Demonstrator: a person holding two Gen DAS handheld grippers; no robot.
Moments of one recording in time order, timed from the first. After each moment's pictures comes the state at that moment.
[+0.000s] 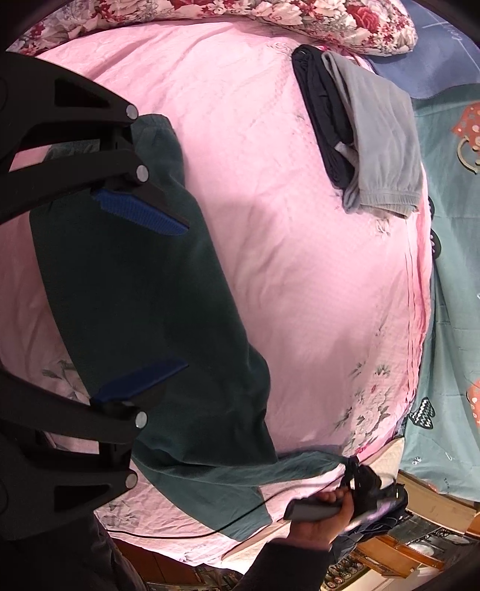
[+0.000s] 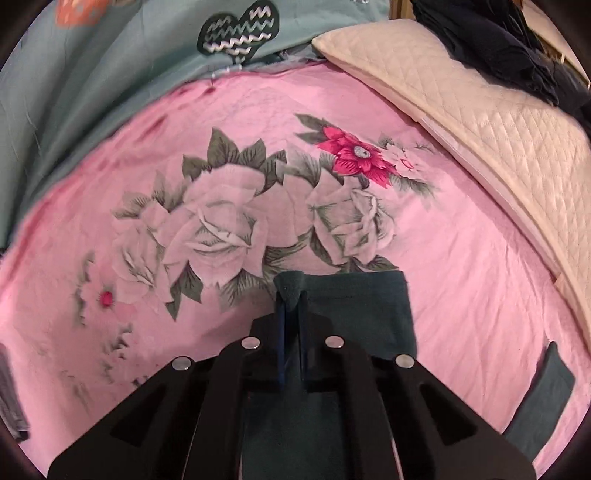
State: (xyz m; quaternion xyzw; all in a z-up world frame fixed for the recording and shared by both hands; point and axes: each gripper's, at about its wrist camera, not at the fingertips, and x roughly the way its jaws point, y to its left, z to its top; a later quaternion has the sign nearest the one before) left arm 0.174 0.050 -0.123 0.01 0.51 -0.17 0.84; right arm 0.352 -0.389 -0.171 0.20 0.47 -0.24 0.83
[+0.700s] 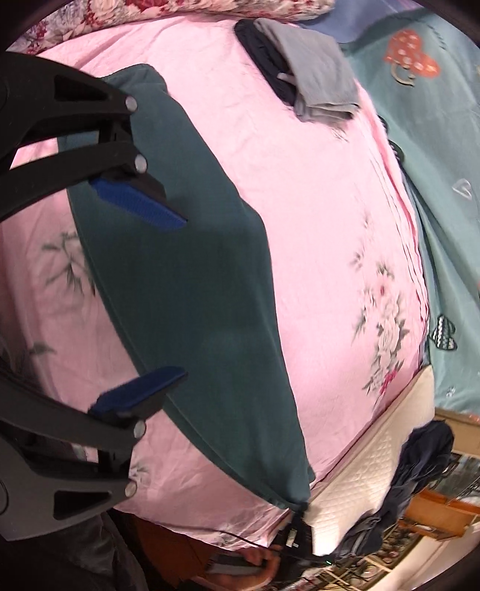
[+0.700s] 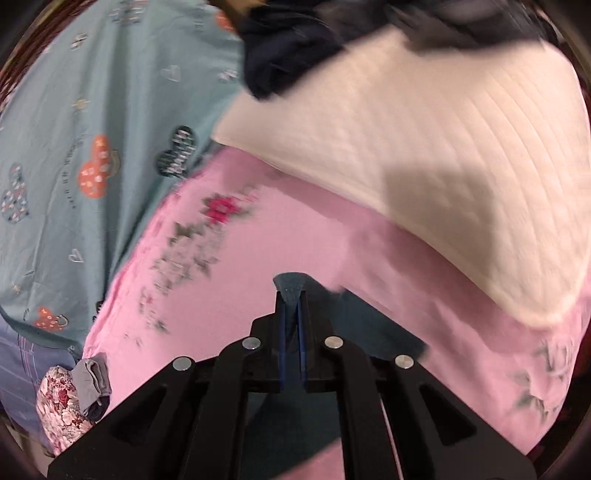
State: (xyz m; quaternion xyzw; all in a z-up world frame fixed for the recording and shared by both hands) left arm 0.118 -0.088 -0.093 0.10 0.50 -0.22 0.83; right arm 0.066 -0.558 -0.131 0.39 0.36 -0.18 0.83
